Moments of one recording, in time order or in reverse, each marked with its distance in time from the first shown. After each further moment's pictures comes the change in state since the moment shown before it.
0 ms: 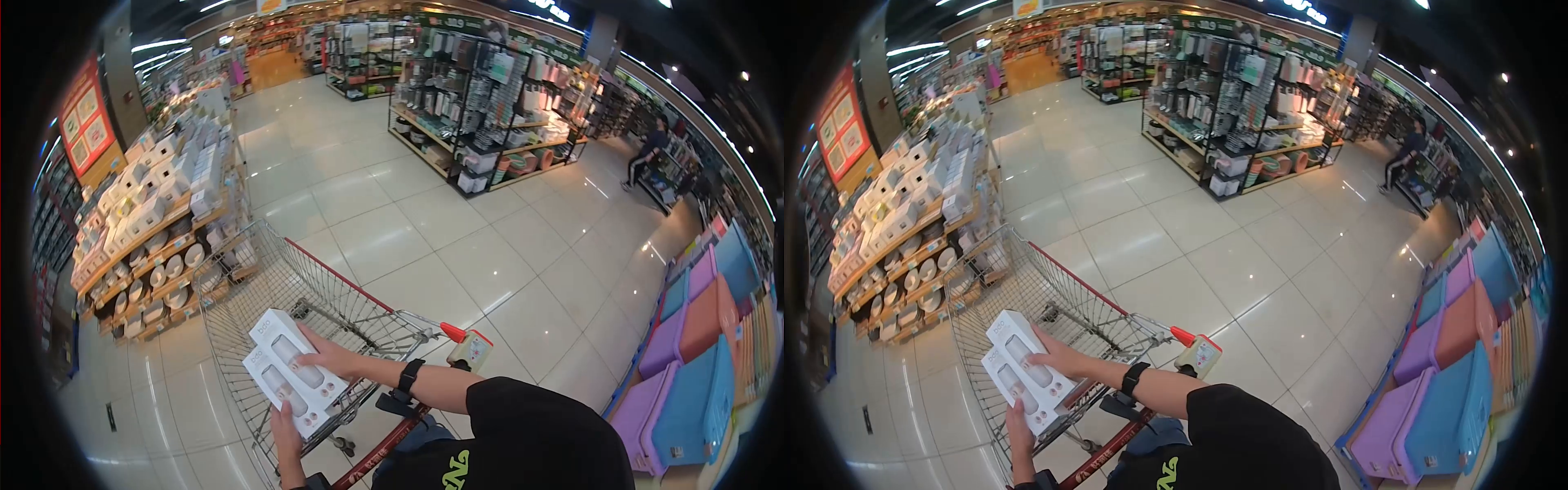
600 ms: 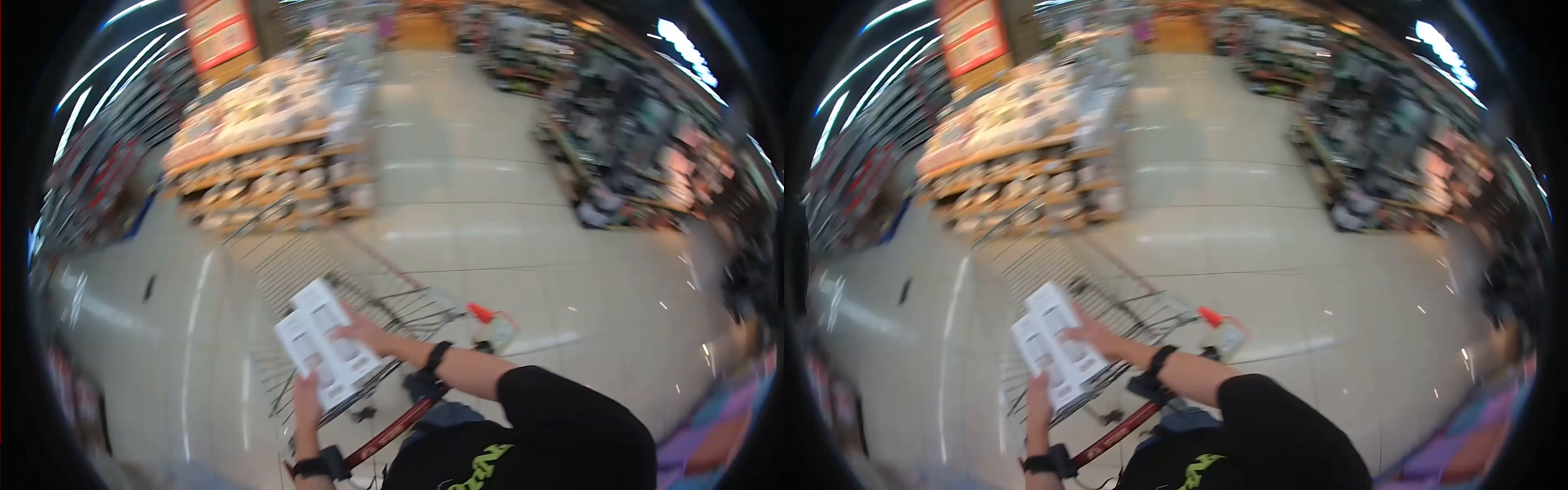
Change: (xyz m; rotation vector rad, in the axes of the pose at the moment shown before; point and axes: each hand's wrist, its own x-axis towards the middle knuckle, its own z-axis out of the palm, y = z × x) left_hand -0.069 -0.013 0.010 0.146 0.411 -0.129; right_hand 0.017 0.025 0.033 0.366 -0.429 0.075
